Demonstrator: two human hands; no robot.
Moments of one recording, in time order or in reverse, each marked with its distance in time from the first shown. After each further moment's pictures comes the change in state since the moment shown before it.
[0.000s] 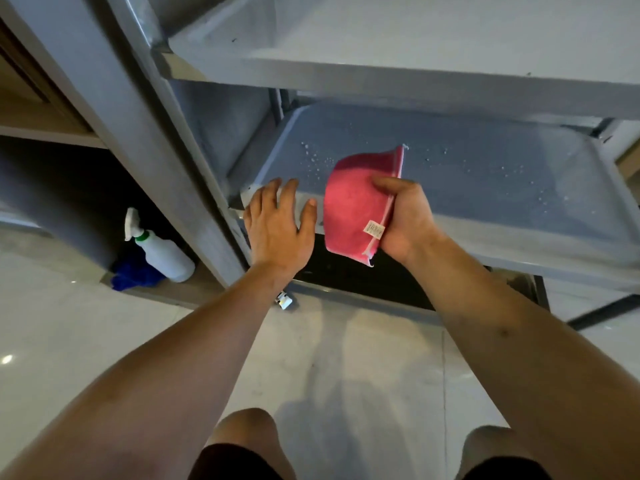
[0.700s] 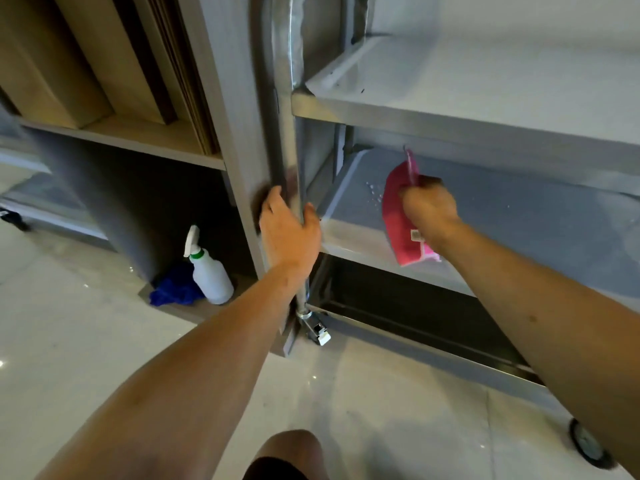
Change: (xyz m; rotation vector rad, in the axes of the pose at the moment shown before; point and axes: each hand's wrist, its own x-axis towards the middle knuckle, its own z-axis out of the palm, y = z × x) left_hand 0.044 -0.076 -0.060 -0.356 0.195 -0.365; right_hand 0.042 -0.004 0.103 -1.138 0.328 -0.424
